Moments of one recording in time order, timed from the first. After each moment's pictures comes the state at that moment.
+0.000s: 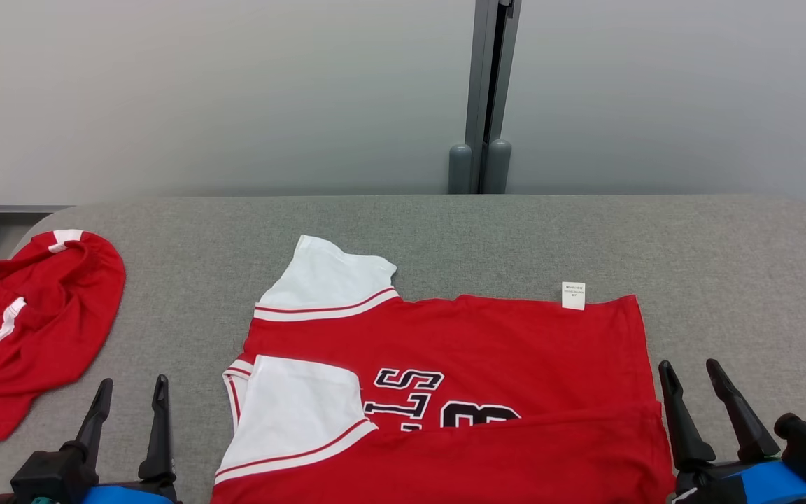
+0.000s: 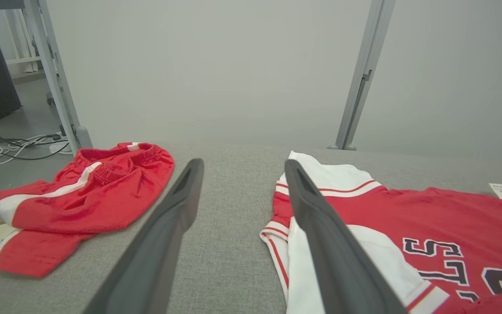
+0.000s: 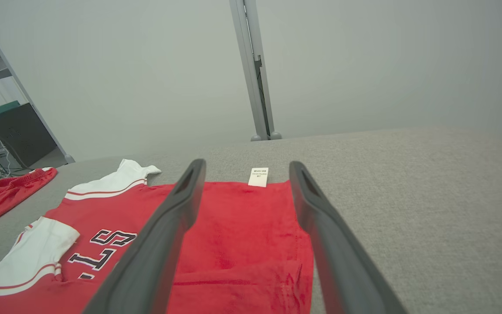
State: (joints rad) left arm 0.05 0.28 -0.10 0.23 -0.35 -0.06 -0.26; right arm 0.03 -0.19 0.06 0.18 0.40 0.13 -0.23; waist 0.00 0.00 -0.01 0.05
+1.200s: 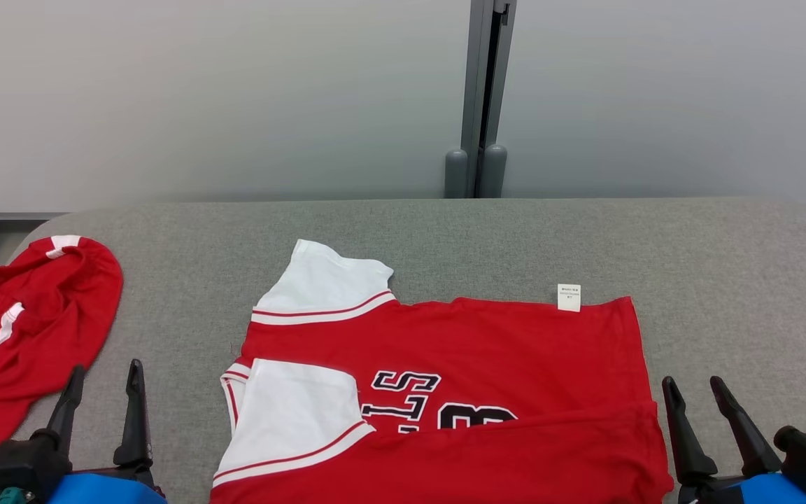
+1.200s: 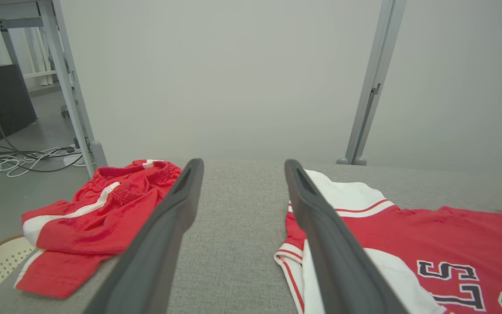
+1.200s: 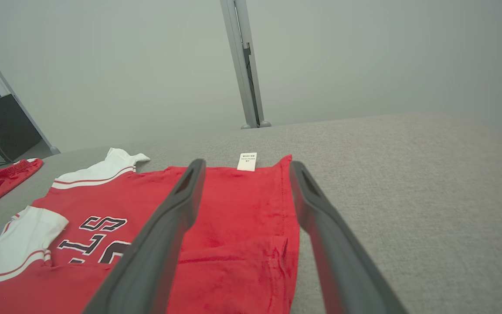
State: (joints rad) left arm 0.05 0.32 -0.08 0.18 -0.38 -0.02 -0.23; right arm 0.06 -0.15 0.01 0.18 0.34 0.13 -0.20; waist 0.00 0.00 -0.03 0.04
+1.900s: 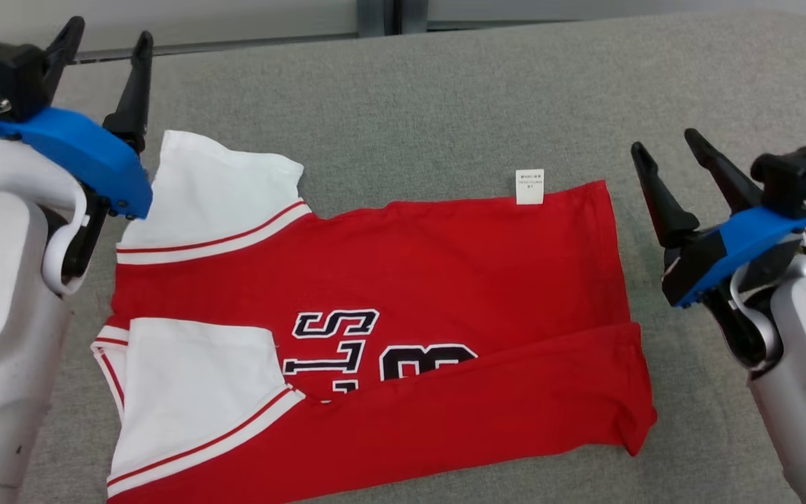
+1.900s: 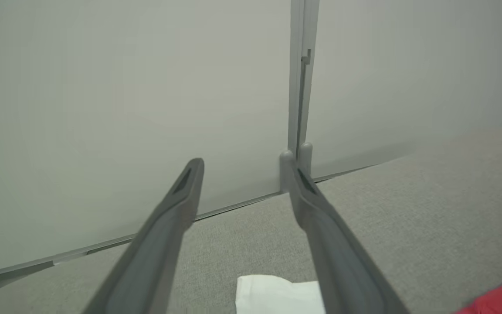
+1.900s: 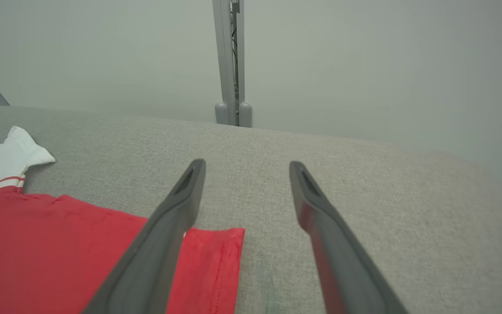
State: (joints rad) left arm -0.79 0.41 -0.33 0.49 -0.43 -0.12 0.02; right arm -0.55 -0.32 0.19 0.36 0.38 0.13 0.01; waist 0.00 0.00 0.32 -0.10
